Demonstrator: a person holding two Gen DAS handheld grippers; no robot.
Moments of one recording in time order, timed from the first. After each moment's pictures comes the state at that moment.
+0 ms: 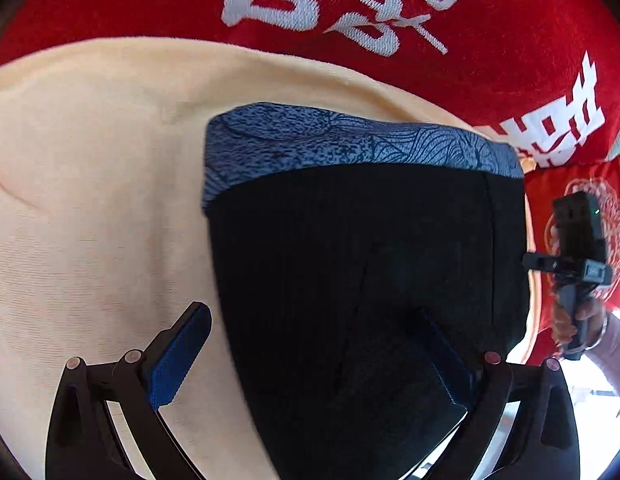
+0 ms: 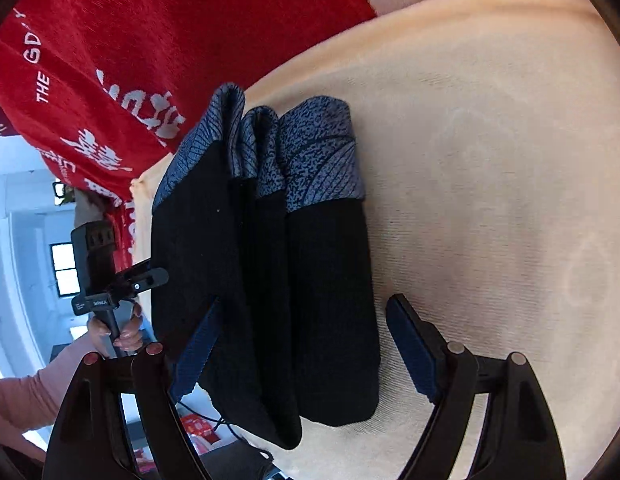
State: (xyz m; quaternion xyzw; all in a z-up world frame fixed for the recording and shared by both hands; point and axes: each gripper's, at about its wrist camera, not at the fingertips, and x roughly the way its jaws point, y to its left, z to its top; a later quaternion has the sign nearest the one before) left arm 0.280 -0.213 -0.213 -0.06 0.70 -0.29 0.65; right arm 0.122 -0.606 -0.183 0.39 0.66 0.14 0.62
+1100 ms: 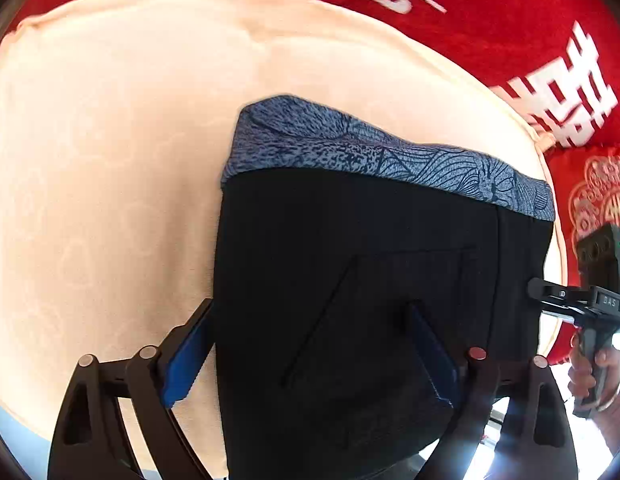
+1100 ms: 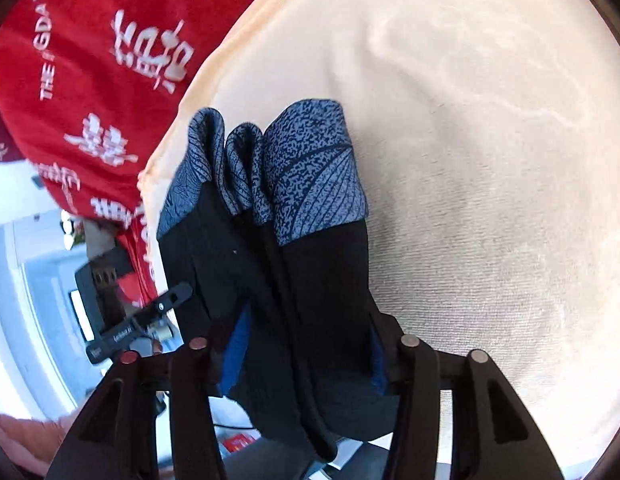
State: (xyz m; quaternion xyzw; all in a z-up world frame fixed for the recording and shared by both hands) left arm 0.171 -0.161 -0.172 -0.03 0.70 -0.21 0.68; right arm 0.003 -0.529 -0.151 0.46 0.65 0.06 0.60
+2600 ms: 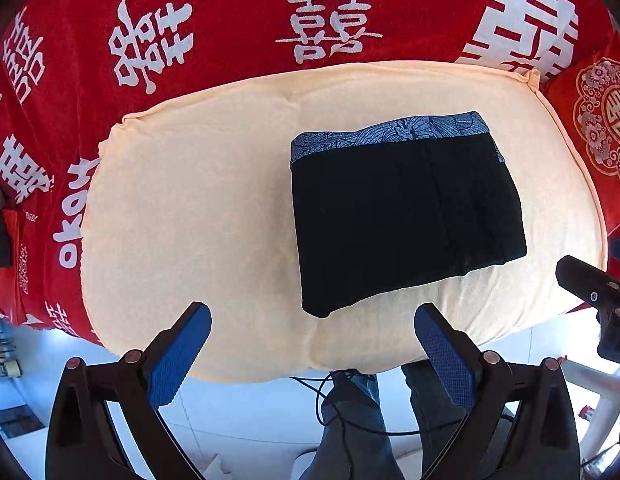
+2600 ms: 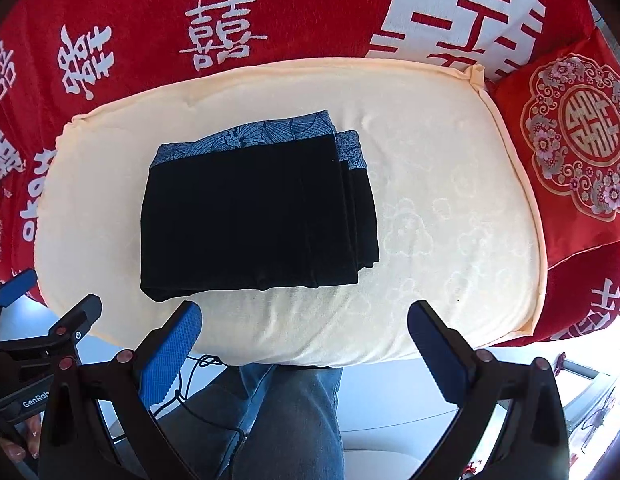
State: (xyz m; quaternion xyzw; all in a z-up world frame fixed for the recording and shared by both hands) left arm 0.065 -0.167 0.002 0.18 0.63 -0.14 0.74; right arm -0.034 -0.373 0.060 0.13 0.69 -0.14 0.70
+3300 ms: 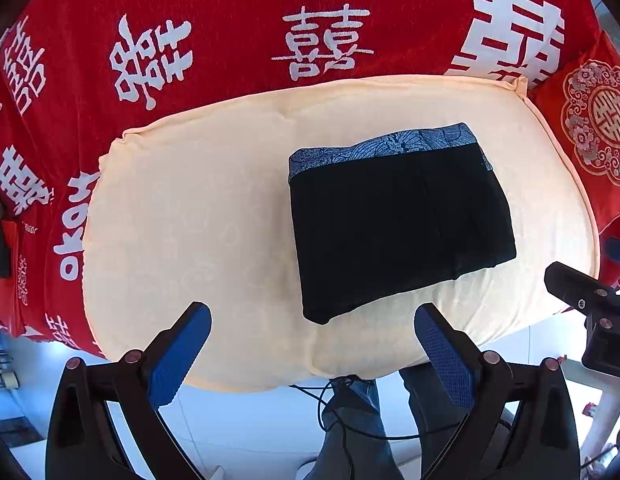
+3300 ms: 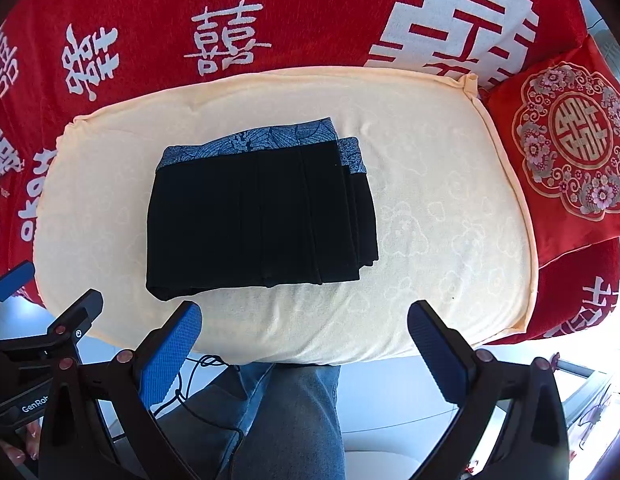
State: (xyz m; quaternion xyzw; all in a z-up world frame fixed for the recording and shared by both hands) left arm 0.062 -0.163 0.017 0.18 0.62 -0.15 0.75; right arm -0.036 -0.361 0.075 0.12 0.68 -0.15 0.71
